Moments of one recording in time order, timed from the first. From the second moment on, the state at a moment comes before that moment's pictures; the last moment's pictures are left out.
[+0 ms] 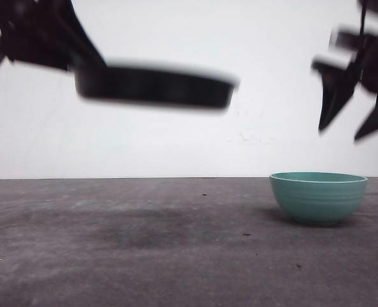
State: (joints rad) left arm -0.37 1.18 0.84 -0.20 0.35 -0.35; right arm 0.12 1.34 1.04 -0.45 -0.22 0.19
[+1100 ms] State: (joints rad) left arm -0.19 1.60 0.85 0.09 0.29 -0.30; right arm 0.35 0.86 1.04 -0.46 -0.15 0.16
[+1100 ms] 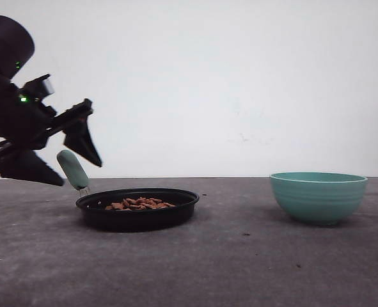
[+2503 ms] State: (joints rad) left arm -0.23 0.54 0.85 -0.62 0.20 -0.12; right arm 0.35 0.74 1.04 -0.62 -0.13 0.12
